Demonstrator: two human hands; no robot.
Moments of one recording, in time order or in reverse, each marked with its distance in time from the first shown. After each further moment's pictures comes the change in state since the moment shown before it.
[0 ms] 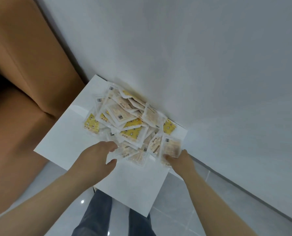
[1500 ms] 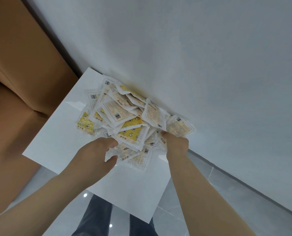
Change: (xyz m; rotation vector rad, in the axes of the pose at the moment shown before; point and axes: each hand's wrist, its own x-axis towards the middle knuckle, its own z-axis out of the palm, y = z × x) left_hand 0.028 -0.004 0.006 -0.017 0.018 0.022; right_hand 0.043 -0.062 0.028 0.874 0.196 0.348
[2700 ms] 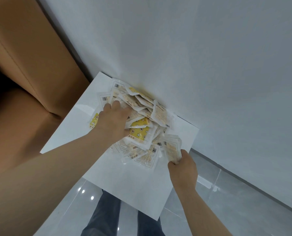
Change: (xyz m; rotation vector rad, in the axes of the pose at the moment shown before) left_hand 0.081 0.007 -0.021 0.464 0.104 0.084; right_hand -0.032 0.072 -0.049 -0.750 -0.024 -0.610
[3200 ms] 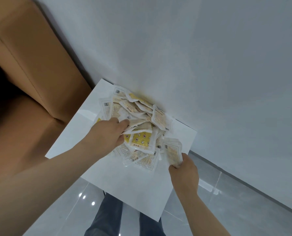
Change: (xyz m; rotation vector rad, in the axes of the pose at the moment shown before) left_hand -0.039 -0.010 -0.028 -0.013 -0.045 0.163; right_hand -0.011 -0.004 -0.013 0.022 -0.004 -0.018
